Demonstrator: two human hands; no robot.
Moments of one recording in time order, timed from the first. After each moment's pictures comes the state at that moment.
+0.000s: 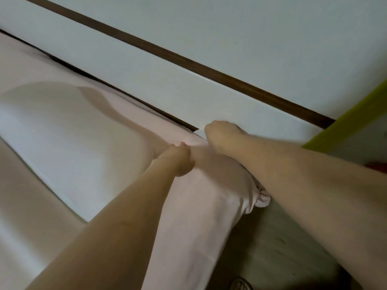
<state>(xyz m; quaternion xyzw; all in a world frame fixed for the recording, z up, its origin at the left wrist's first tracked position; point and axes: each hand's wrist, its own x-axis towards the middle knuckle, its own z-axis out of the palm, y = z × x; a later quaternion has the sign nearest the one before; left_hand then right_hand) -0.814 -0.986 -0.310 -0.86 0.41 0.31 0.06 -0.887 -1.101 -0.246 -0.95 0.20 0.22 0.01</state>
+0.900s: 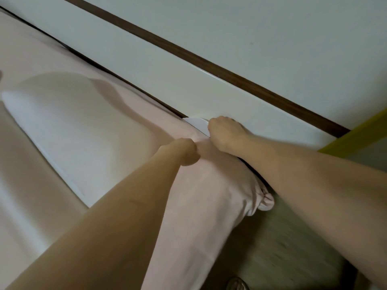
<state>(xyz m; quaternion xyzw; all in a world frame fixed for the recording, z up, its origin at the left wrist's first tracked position) -0.799 -0.995 -0.301 -0.83 0.41 0.36 0.11 -0.877 -1.104 -0.255 -0.97 0.19 0.14 0.04</state>
